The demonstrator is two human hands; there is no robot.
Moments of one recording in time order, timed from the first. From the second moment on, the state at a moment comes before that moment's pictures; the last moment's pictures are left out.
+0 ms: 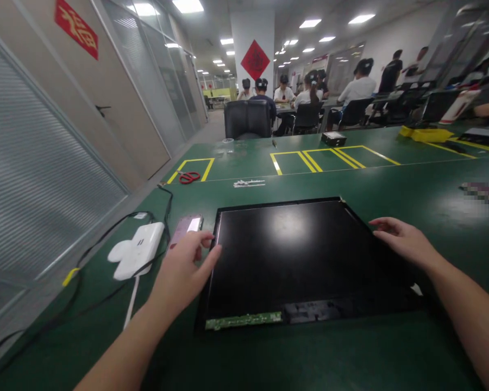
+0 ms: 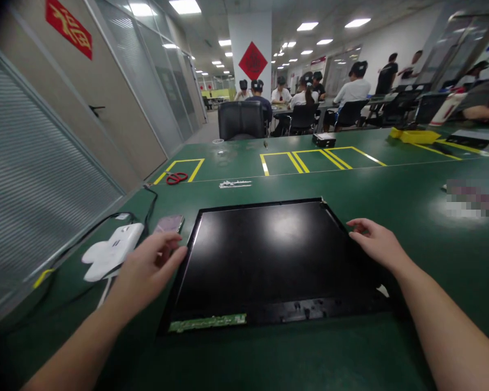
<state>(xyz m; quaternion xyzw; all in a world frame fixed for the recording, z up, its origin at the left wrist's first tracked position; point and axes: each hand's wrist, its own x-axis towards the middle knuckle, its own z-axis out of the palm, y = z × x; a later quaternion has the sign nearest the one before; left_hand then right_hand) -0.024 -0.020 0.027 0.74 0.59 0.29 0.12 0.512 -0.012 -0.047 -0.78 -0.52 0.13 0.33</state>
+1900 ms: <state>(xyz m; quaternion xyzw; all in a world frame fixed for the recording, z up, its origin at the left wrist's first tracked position) -0.012 -0.012 0.017 0.27 0.61 0.45 0.59 0.489 -0.019 -0.036 -0.71 -0.46 0.27 0.46</state>
